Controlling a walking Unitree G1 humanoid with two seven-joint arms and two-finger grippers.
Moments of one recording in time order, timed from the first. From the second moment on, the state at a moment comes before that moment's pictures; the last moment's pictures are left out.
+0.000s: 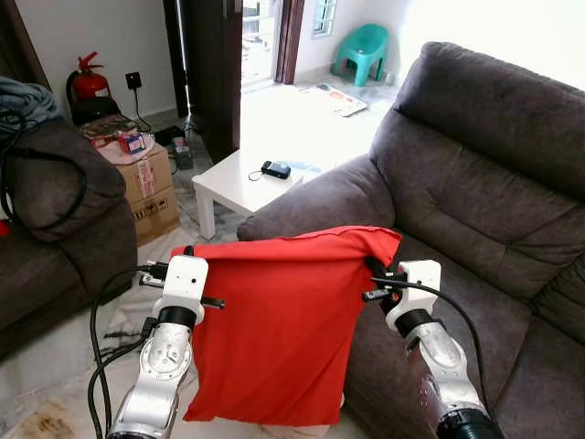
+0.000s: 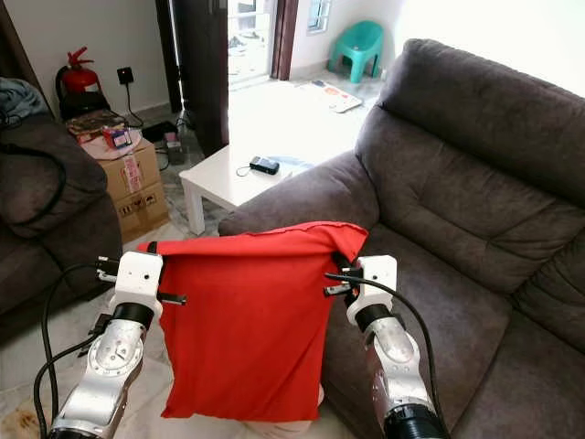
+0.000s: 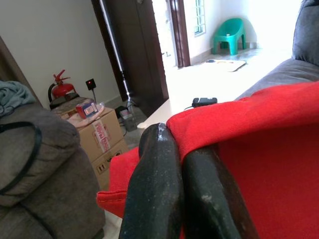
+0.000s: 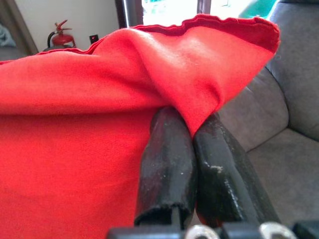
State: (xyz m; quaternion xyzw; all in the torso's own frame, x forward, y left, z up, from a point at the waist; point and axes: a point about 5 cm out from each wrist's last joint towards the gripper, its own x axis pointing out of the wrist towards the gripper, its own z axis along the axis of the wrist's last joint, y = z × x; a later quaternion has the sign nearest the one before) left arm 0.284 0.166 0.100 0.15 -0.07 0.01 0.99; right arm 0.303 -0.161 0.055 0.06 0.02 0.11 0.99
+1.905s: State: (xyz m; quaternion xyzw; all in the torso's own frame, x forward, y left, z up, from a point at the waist) left arm 0.294 0.157 0.101 0.14 -0.07 -0.02 0.99; right arm 0.306 -0.173 0.066 0.04 -0.01 0.10 0.99
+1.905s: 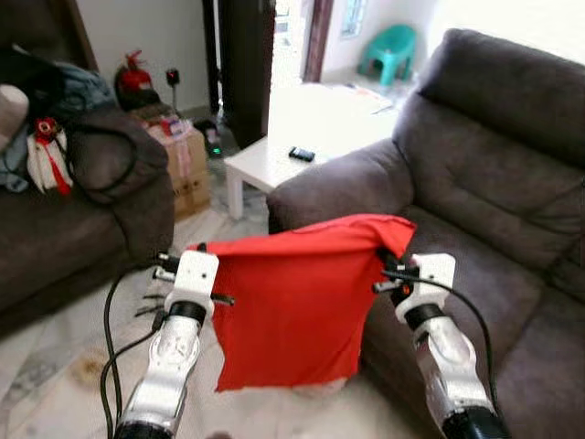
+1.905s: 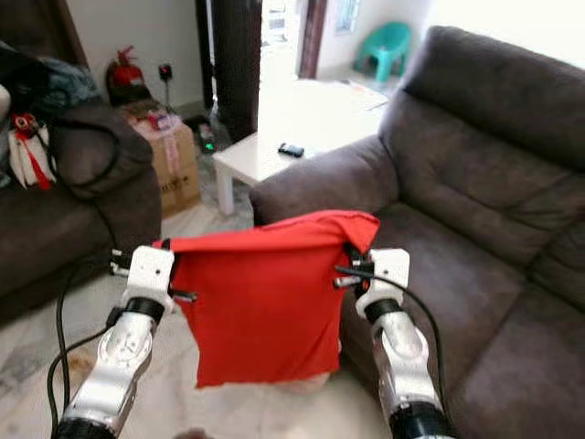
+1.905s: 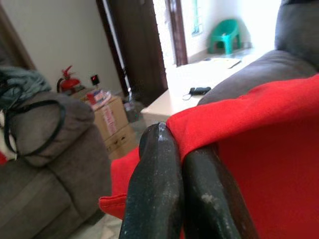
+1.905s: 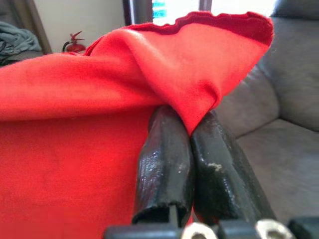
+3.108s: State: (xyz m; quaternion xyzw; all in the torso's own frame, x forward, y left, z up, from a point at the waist) left arm 0.299 0.167 0.104 0.16 -0.07 -0.01 0.99; right arm 0.309 -0.160 0.067 0.04 -0.01 0.10 0.99
